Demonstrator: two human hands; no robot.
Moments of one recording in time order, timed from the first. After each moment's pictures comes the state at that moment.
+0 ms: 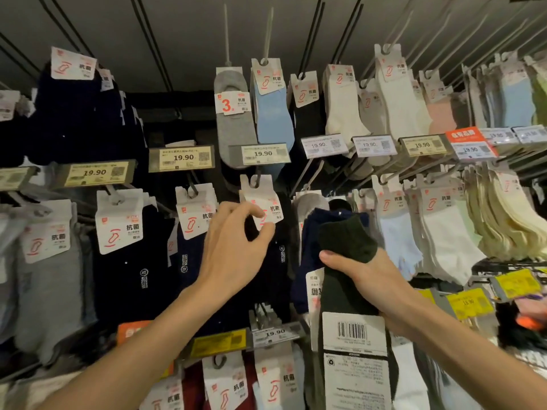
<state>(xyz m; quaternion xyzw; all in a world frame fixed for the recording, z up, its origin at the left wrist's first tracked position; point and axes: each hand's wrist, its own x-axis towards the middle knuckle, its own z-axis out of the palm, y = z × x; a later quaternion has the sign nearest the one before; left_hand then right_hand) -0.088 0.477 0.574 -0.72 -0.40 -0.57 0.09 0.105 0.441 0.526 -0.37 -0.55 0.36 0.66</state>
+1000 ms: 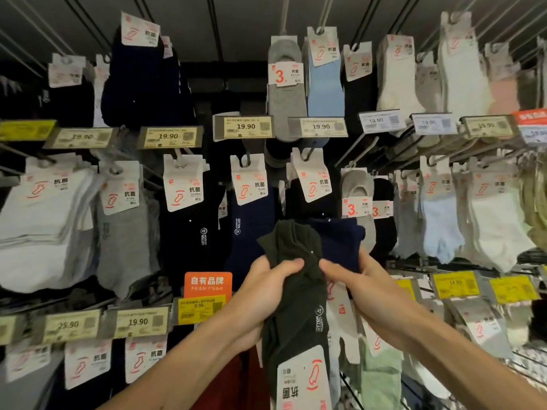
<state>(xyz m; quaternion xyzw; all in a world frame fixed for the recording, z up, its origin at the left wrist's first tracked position) -0.131 0.419 0.503 -0.57 -0.36 -0.56 -0.48 0.027 0.423 0.492 -0.33 -0.59 0.46 0.57</state>
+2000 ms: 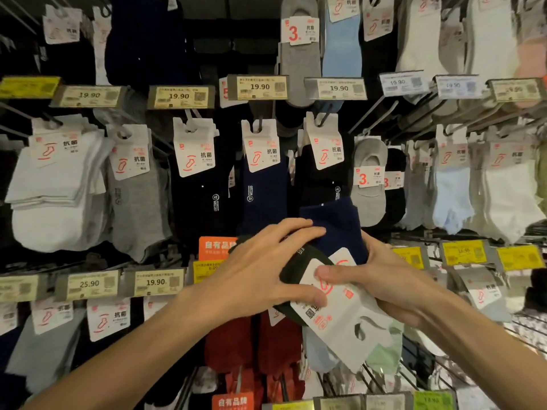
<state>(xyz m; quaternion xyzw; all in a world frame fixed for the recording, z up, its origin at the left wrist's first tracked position) -0.184 0.417 0.494 -0.89 -0.36 -0.27 0.11 0.015 0.406 0.481 -0.32 -0.62 0.49 0.52</state>
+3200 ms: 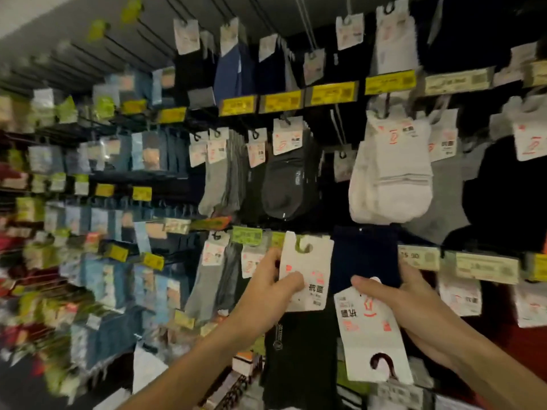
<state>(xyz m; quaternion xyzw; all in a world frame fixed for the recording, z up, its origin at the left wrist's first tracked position) -0.605 0.268 0.424 -0.57 -0.53 -0.57 -0.25 -0.407 0.338 0.434 -0.27 -0.64 0.56 0.45</state>
